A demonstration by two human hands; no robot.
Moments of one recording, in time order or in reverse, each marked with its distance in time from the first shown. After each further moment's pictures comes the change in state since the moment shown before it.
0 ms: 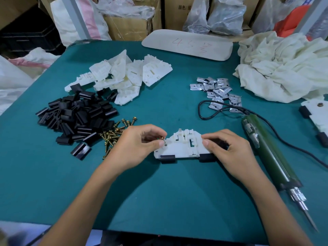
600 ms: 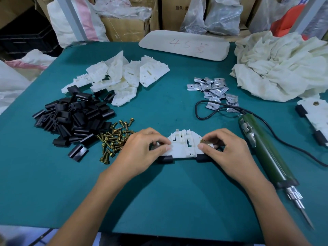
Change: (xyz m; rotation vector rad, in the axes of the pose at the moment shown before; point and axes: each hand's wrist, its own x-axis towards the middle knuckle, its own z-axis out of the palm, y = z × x) left_hand -0.002 -0.003 0.018 0.327 0.034 0.170; right_hand -0.003 -0.001 -0.003 -0.039 -0.022 -0.012
